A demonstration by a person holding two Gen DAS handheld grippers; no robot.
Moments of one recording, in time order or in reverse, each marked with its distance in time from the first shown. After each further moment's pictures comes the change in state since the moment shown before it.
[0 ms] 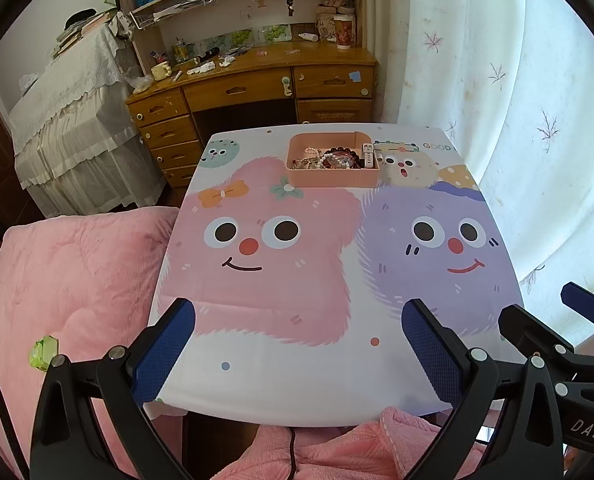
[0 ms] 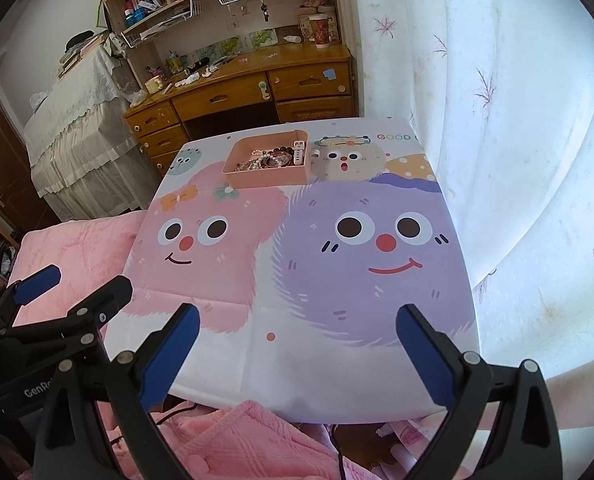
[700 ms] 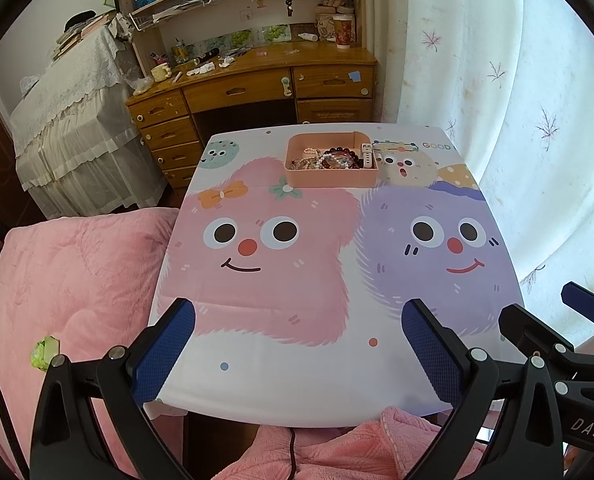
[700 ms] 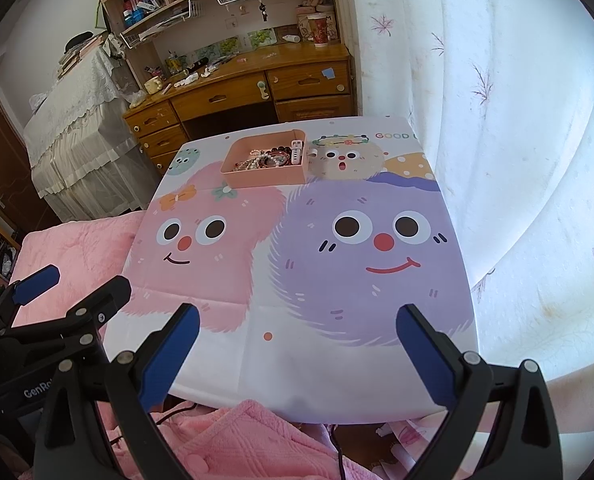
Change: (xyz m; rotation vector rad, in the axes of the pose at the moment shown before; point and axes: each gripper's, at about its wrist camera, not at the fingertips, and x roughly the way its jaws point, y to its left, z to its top) left arm 0.000 -0.001 0.000 0.002 0.002 0.001; right arm 0.000 0.000 0.000 0.000 0.002 0.000
